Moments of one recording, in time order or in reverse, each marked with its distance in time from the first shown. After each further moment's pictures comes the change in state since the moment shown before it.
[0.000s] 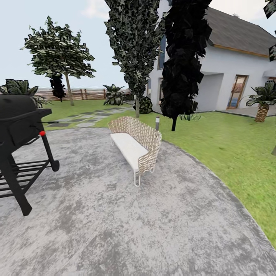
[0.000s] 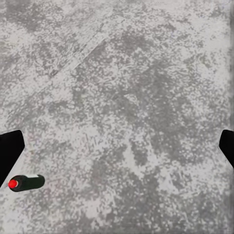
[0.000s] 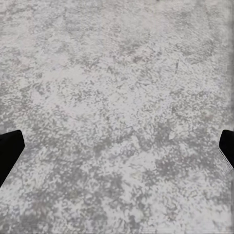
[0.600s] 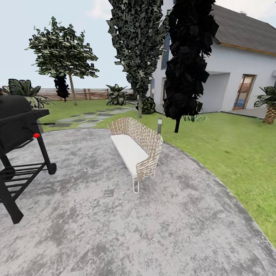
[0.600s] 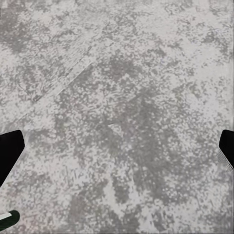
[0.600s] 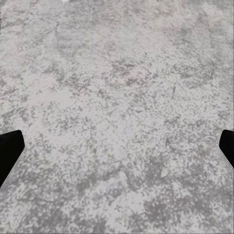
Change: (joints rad) left arm 0.000 0.000 0.000 0.000 0.001 0.000 0.000; right arm 0.000 0.002 0.000 0.002 0.001 0.000 0.000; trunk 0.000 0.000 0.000
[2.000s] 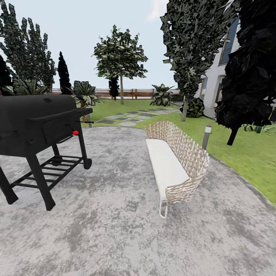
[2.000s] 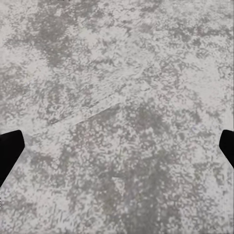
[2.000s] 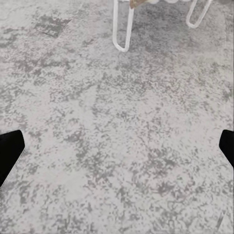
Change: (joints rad) left arm 0.000 0.002 0.001 0.000 -0.001 -0.004 0.000; right arm 0.000 0.001 0.000 0.000 0.000 0.000 0.000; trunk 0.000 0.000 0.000
